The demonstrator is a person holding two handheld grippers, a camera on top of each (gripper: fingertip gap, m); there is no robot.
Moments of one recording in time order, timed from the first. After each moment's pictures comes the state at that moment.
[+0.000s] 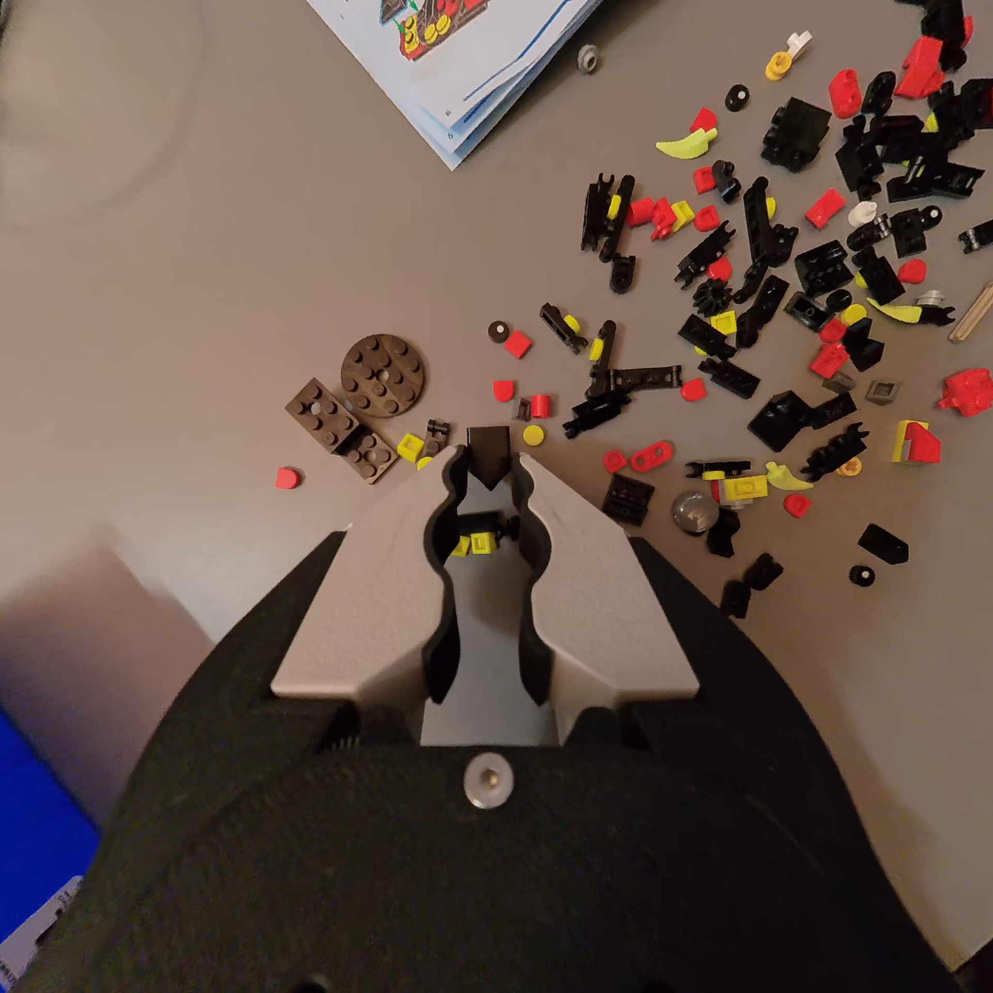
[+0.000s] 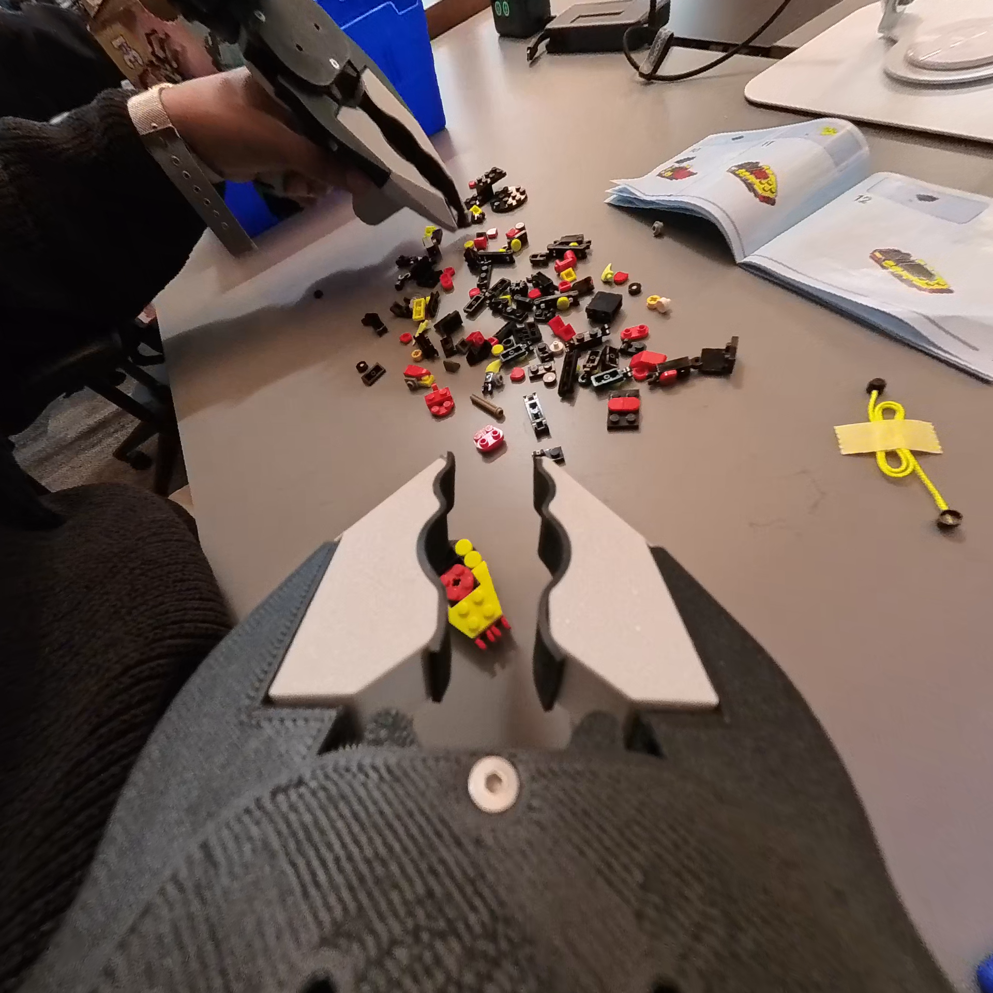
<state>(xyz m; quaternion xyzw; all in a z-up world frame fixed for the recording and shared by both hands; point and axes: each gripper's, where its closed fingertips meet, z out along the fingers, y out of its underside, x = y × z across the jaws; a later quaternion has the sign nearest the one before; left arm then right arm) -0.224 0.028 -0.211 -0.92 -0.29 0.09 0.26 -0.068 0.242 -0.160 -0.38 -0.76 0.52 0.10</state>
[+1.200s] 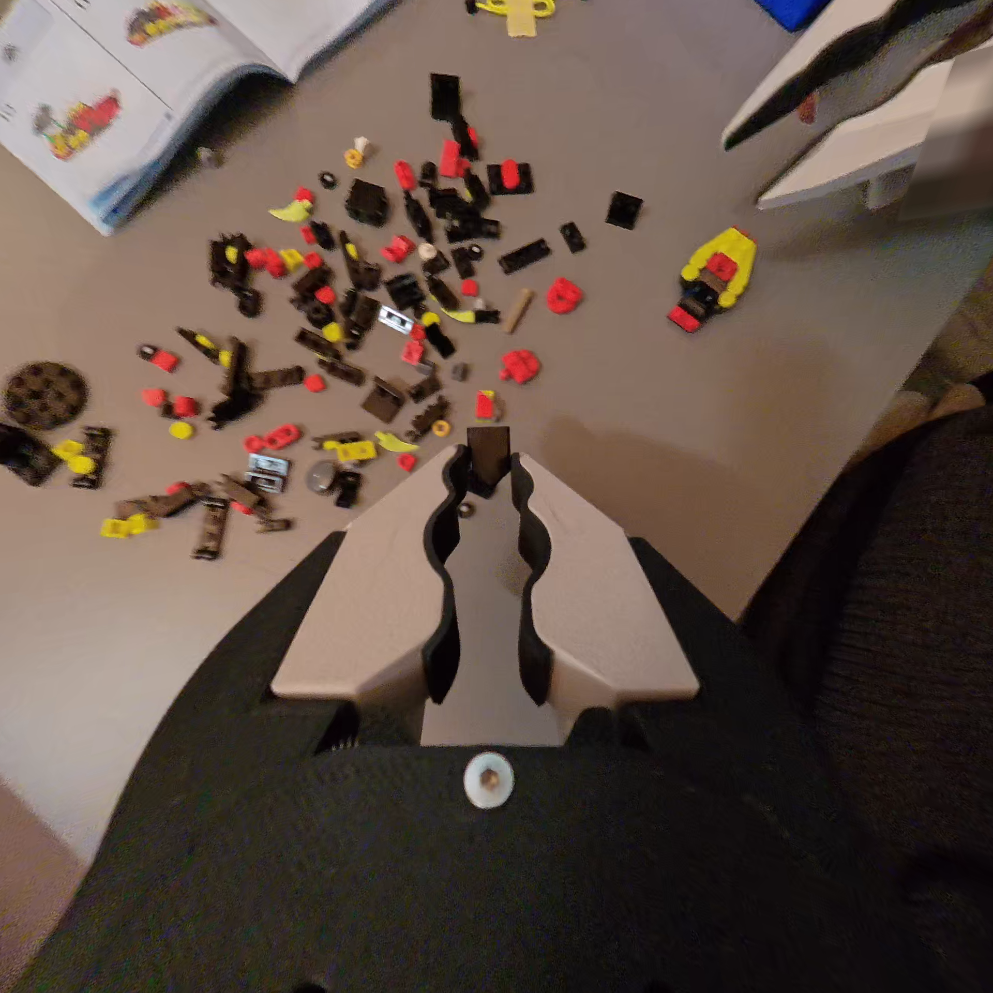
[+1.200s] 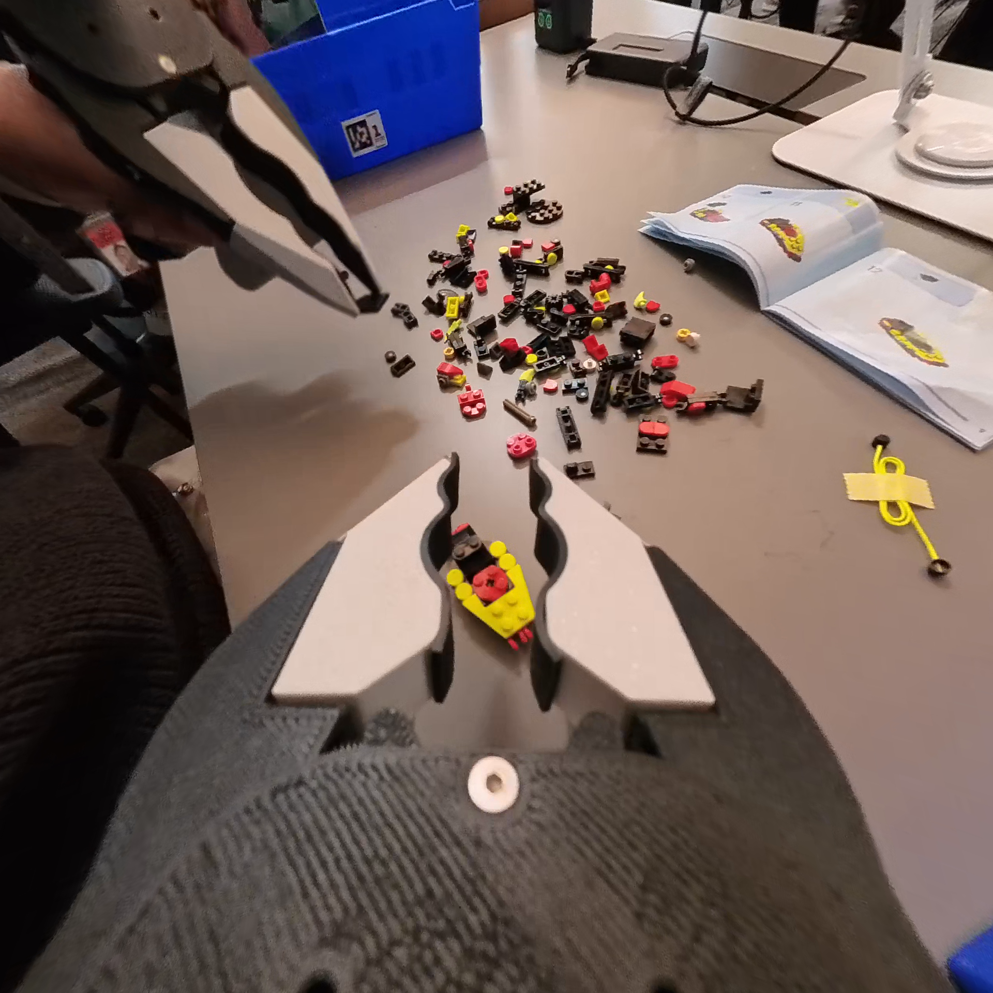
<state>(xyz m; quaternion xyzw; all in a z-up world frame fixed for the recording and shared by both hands) -0.079 0.091 -0.165 -0.91 -0.24 0.04 0.34 -0.051 0.227 -0.149 -0.33 -0.78 0.51 0.14</state>
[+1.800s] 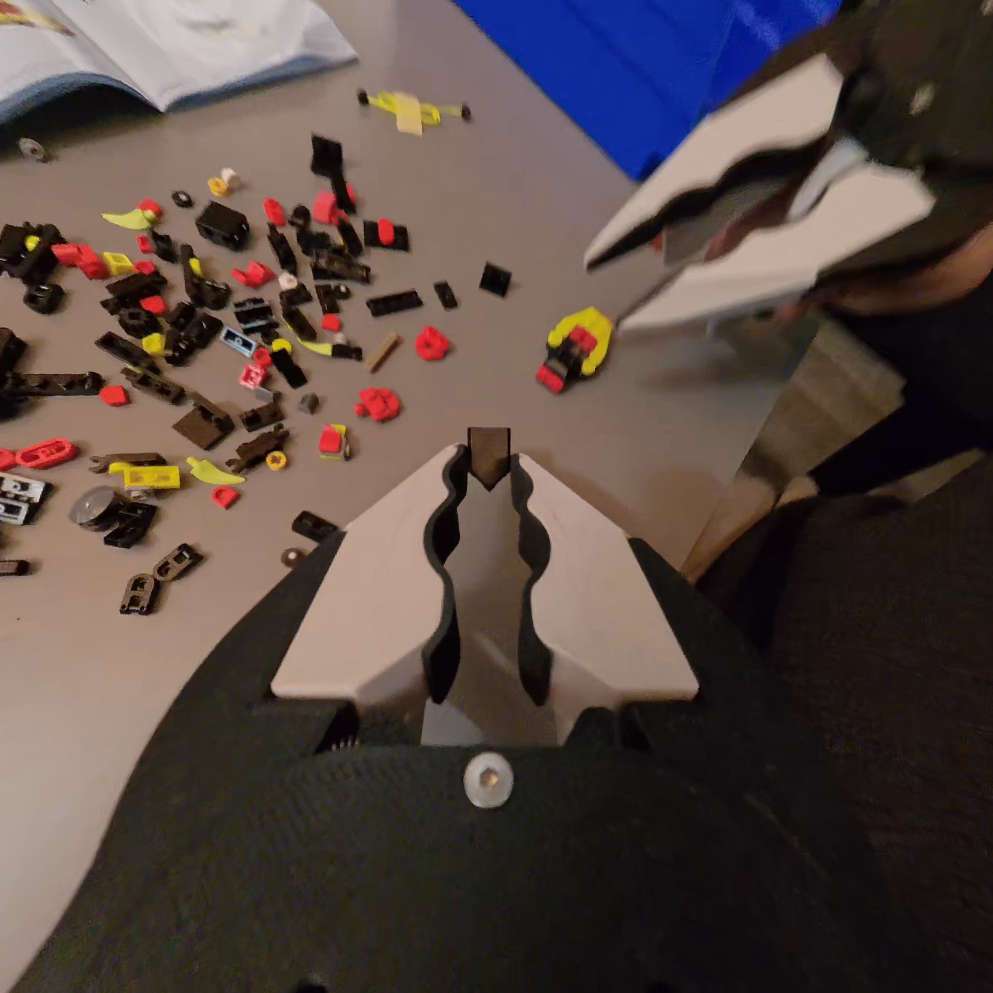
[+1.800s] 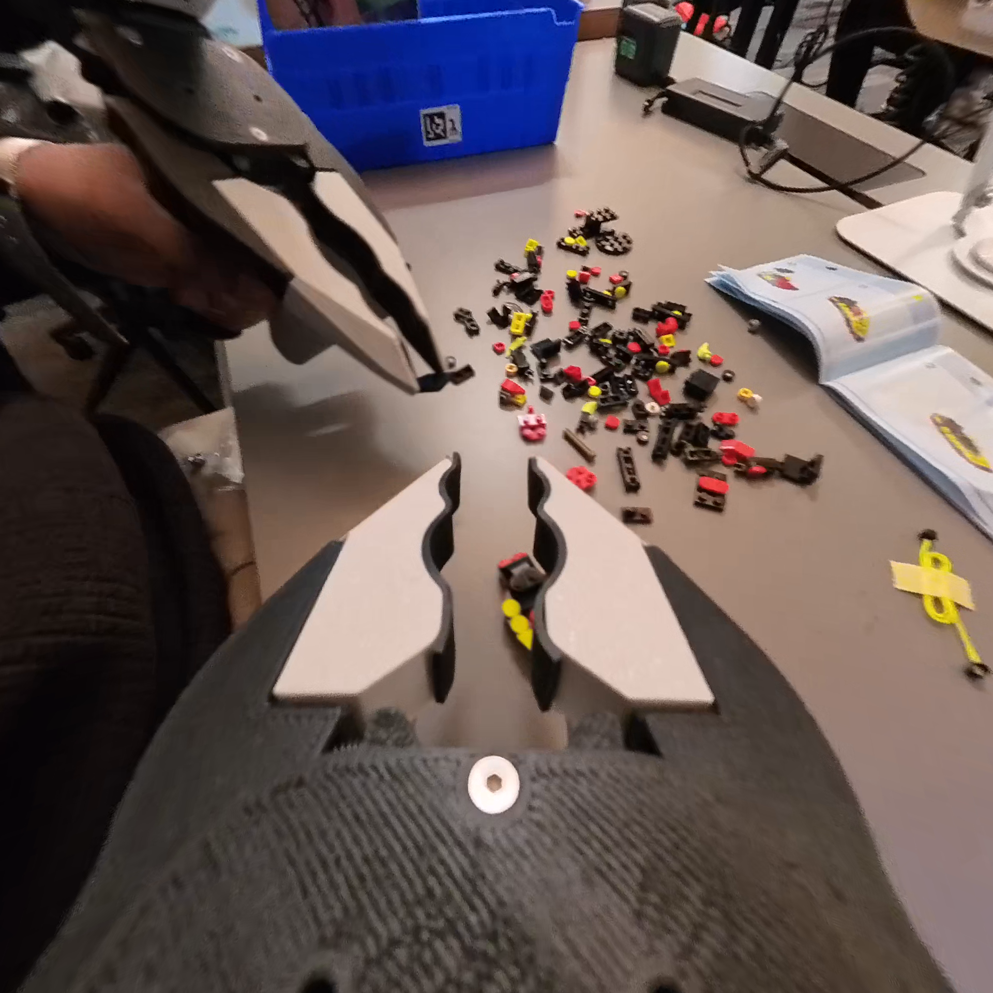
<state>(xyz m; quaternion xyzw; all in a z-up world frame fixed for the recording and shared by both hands) -0.033 0.135 -0.169 -0.85 -0.27 -0.02 0.46 -0.031 0.194 -0.143 -0.26 -0.81 0.51 0.16</state>
